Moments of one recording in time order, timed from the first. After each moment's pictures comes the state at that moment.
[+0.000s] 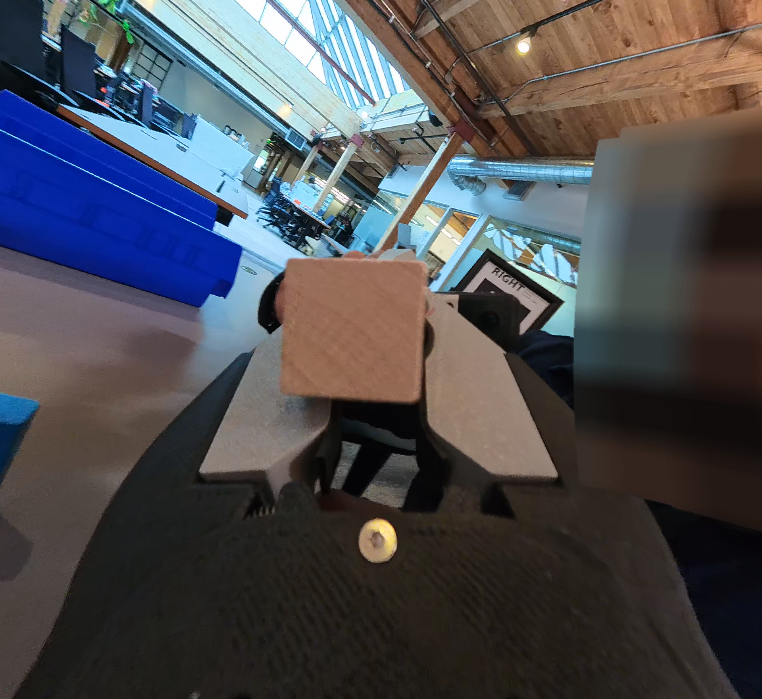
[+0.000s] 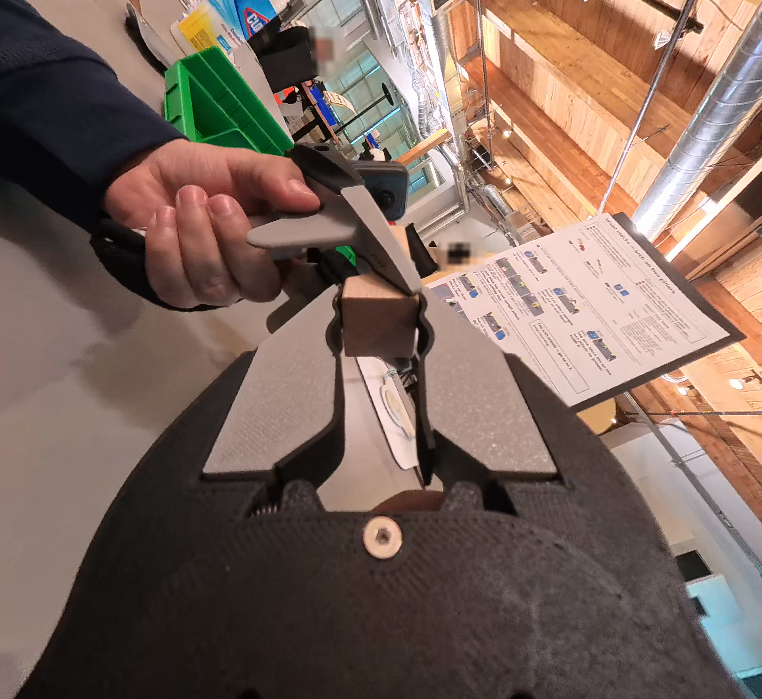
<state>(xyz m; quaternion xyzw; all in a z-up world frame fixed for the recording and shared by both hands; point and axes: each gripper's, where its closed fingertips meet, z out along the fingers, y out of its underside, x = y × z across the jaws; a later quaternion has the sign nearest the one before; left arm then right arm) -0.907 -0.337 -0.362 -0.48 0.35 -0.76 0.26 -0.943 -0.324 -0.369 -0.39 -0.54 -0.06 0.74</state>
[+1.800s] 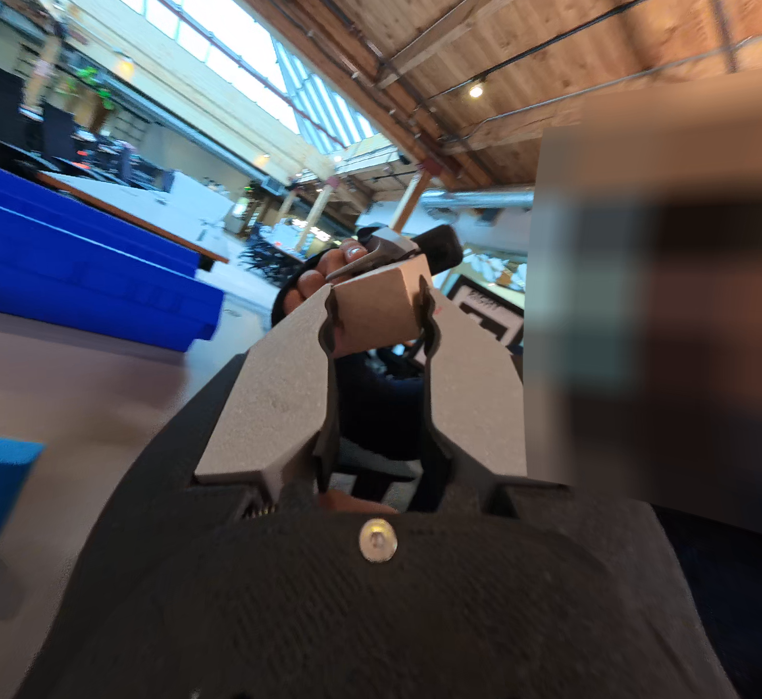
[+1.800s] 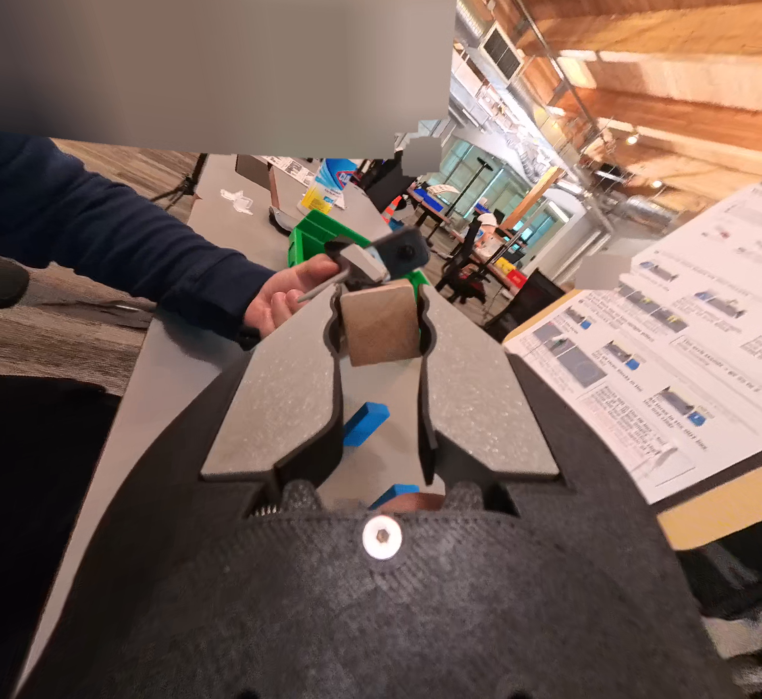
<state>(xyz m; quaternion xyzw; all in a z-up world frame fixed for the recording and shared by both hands) -0.932 -0.333 -0.340 -0.43 0.33 -0.79 0.30 -0.927 -0.361 -0.326 -0.42 -0.54 0.21 0.70</state>
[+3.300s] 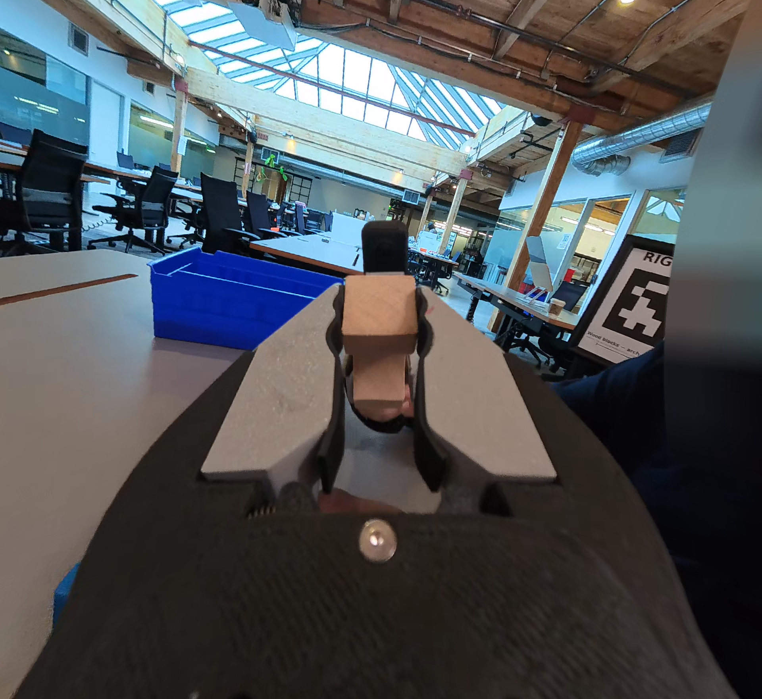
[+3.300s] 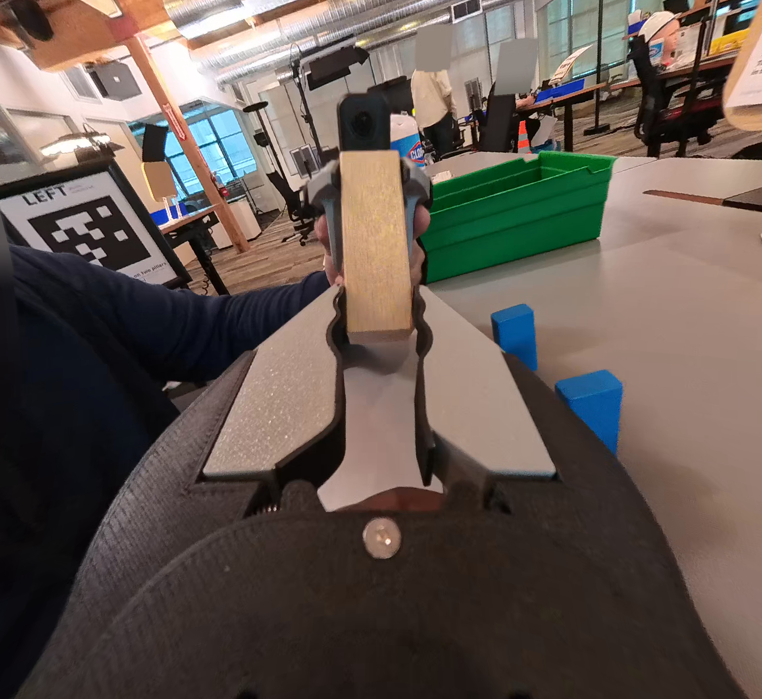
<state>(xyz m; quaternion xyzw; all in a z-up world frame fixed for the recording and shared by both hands) -0.929 -0.305 -0.348 -0.47 0.36 -0.65 0.48 -0.917 -0.315 -0.396 -0.58 -0.36 0.55 0.49</state>
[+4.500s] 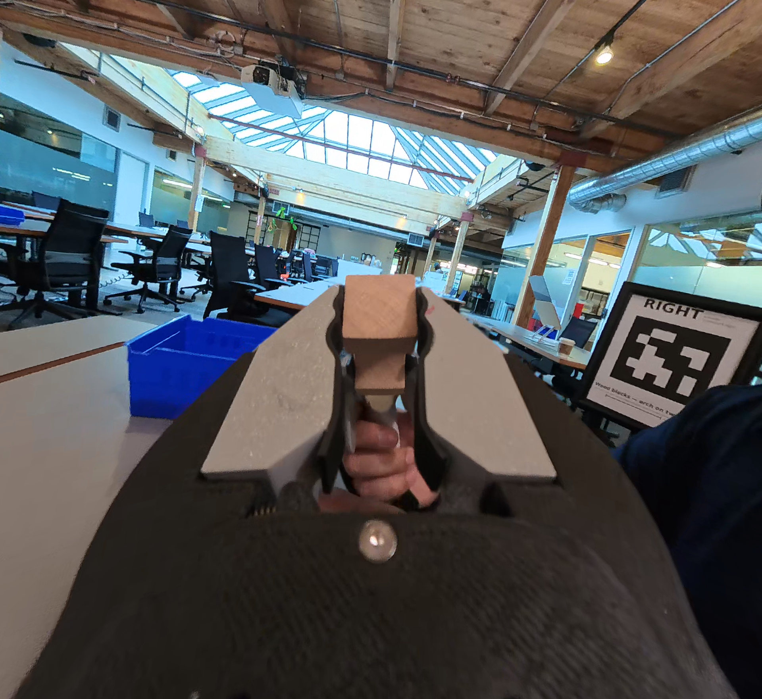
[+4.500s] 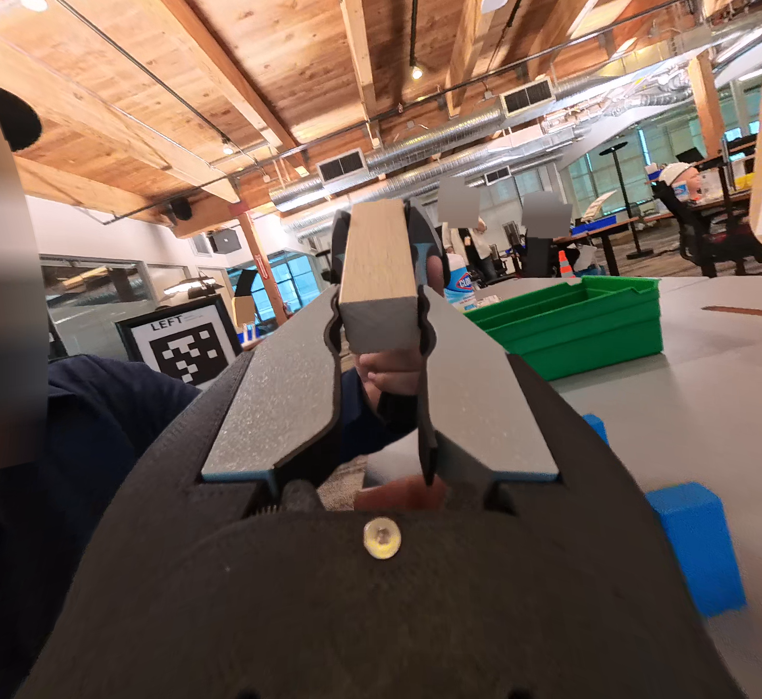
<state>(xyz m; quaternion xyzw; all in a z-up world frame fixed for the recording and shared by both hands) -0.907 -0.326 -0.288 -0.44 0.33 -0.65 0.53 -0.896 -0.335 -0.328 -0.46 -0.26 0.66 0.54</state>
